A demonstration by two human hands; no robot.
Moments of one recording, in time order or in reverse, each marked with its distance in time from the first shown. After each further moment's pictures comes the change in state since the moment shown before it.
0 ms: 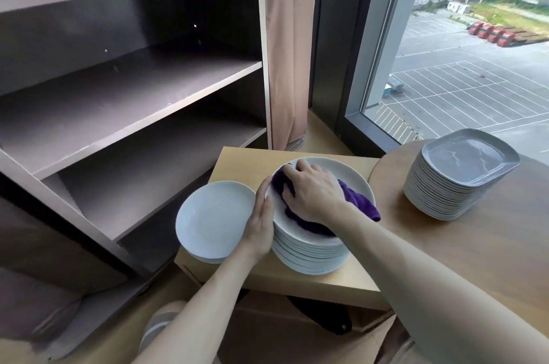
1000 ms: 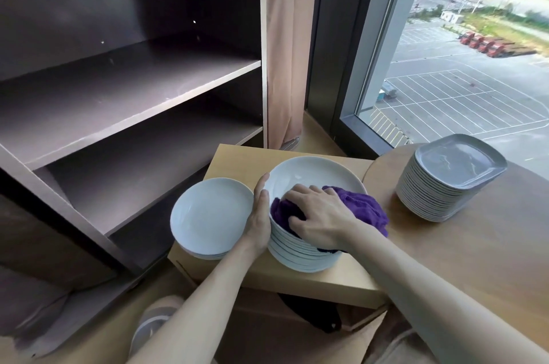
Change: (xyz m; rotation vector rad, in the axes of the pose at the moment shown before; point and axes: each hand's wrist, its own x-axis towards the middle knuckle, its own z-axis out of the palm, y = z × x) left_hand 0.004 0.004 0.009 -0.138 0.042 -0.032; right_hand -0.052 -0.010 -0.037 0.234 -0.274 -0.039
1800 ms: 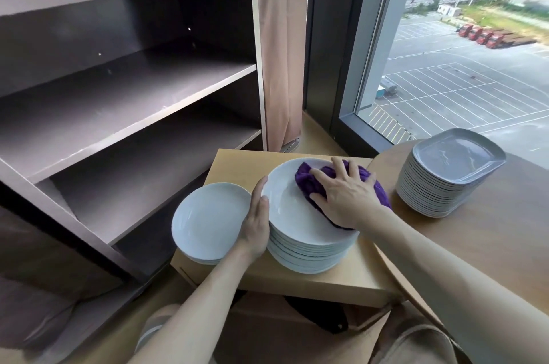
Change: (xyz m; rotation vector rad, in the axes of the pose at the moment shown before) left_hand -0.001 -0.005 -0.008 0.194 -0.025 0.022; right_hand 0.013 0.055 -0.006 -0.305 0.058 0.328
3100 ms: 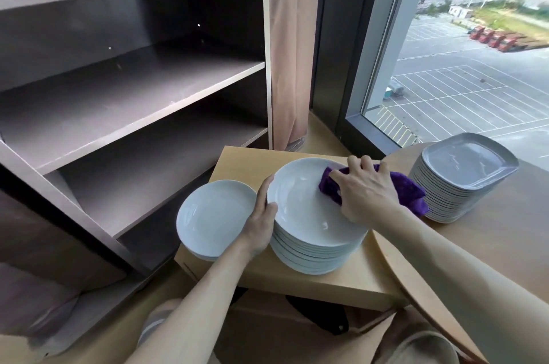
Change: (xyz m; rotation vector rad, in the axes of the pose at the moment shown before) left_hand -0.001 0.010 -0.010 -0.038 -0.141 -0.056; right_hand -0.003 0.010 -0.019 -0.250 0.075 -0.040
